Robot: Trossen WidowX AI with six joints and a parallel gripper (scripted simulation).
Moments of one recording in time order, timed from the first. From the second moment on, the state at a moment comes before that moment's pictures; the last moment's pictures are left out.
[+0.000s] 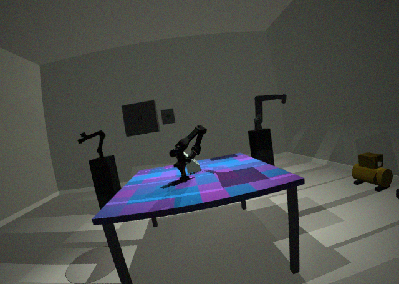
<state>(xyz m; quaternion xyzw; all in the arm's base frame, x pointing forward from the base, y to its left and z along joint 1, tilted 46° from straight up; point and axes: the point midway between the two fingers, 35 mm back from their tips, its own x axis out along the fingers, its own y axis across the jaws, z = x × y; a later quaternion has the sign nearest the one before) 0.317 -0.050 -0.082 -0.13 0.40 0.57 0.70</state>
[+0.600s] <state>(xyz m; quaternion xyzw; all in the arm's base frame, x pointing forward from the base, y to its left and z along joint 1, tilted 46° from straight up) 0.317 -0.045 -0.087 -0.13 0.41 0.57 0.70</state>
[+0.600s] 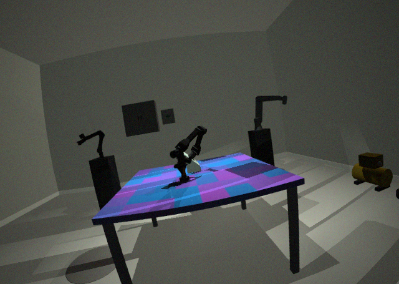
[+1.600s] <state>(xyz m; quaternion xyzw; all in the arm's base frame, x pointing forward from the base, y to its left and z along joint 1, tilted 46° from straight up) 0.316 -0.047 -0.084 -0.12 0.41 0.57 0.70</state>
